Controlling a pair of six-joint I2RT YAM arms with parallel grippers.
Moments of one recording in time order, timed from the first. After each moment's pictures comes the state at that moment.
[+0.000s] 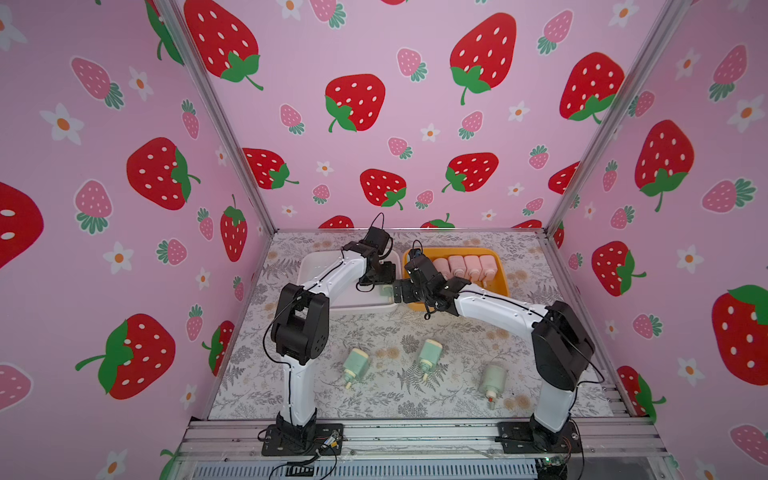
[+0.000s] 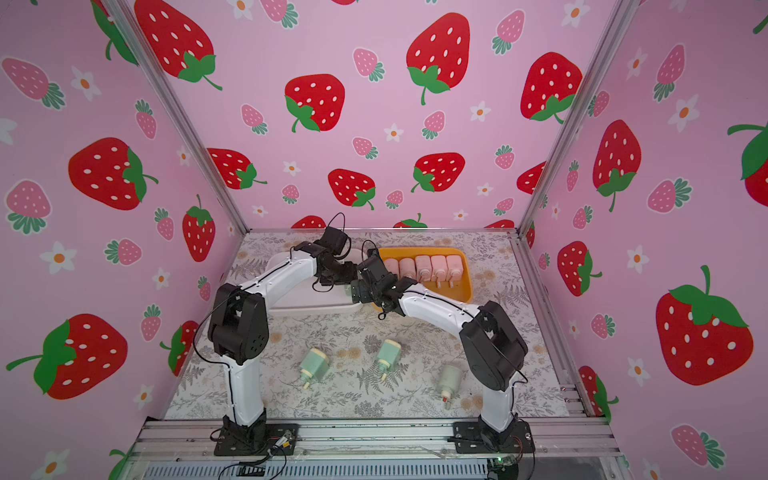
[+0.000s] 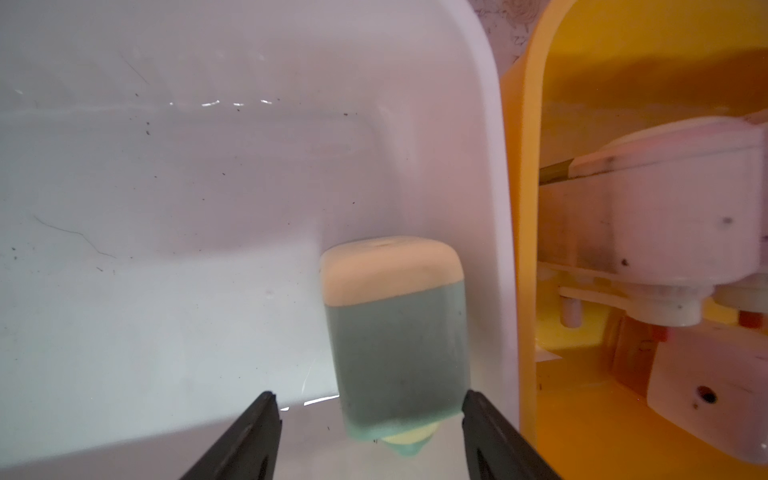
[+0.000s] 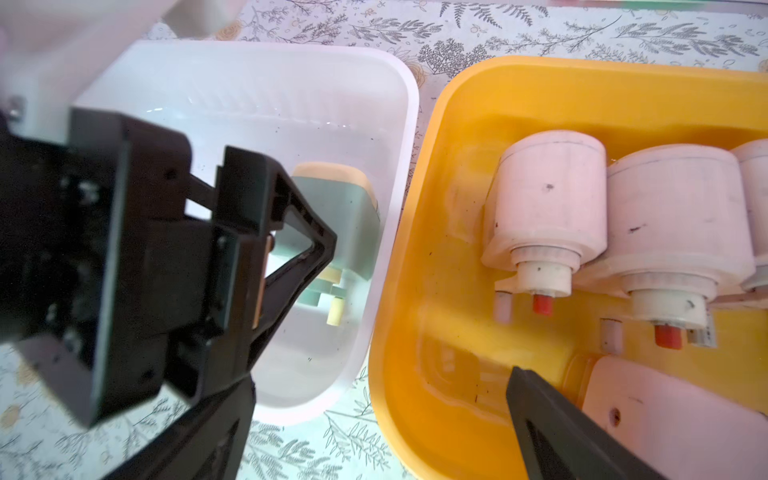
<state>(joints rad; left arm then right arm) -0.40 2.00 1.66 -0.79 0.04 -0.37 0.78 1.82 1.38 -0.32 0.23 0.46</state>
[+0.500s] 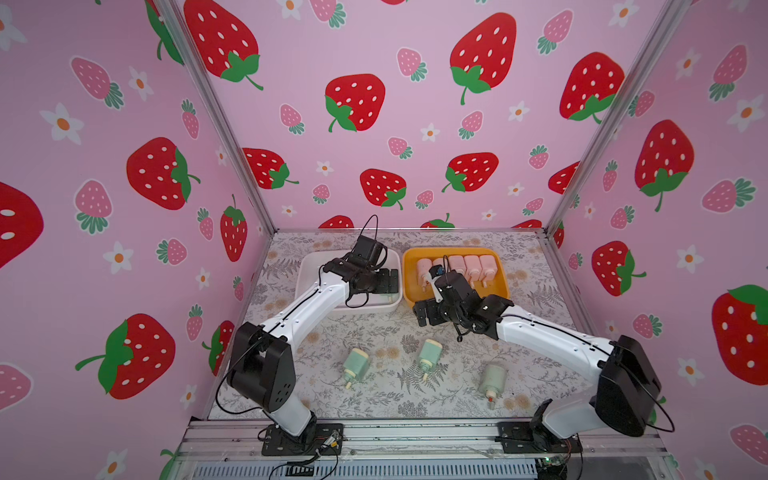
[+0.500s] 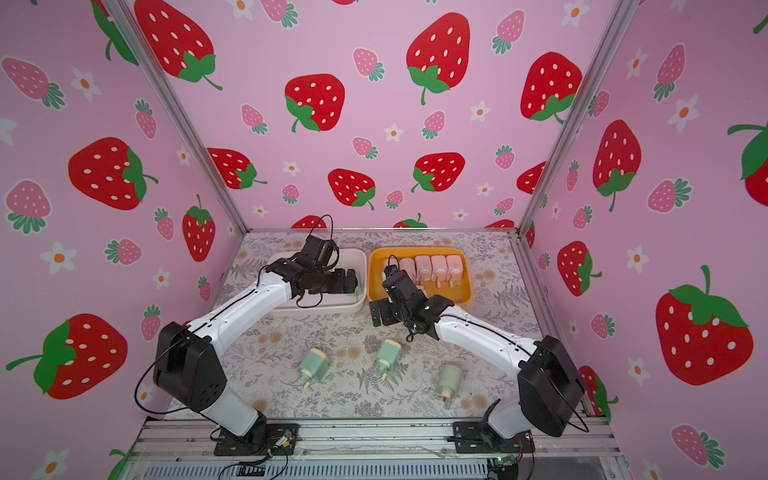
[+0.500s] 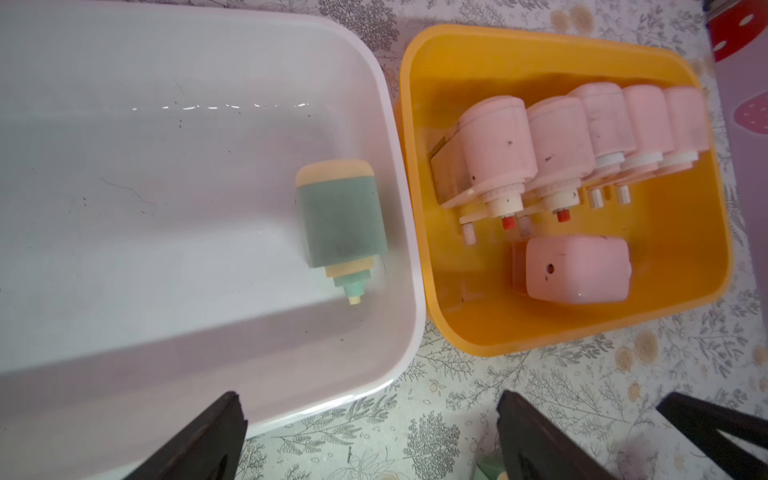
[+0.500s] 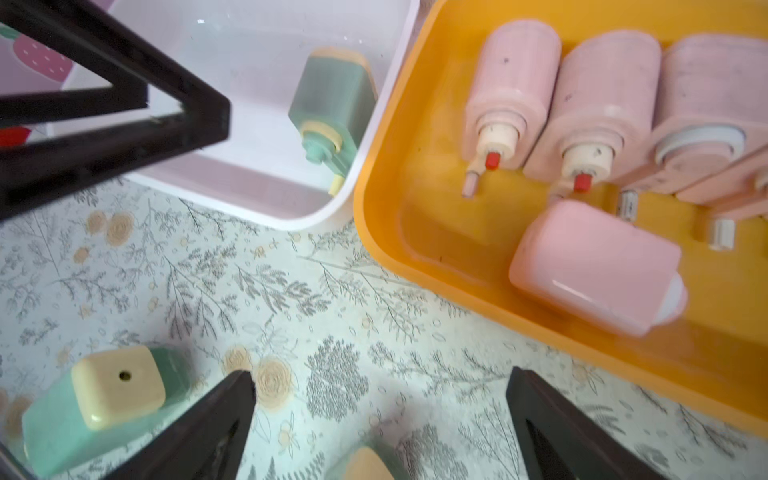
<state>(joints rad) -0.48 1.58 1.33 -0.68 0.05 -0.39 0.78 1.43 1.04 -0.45 0.12 0.40</state>
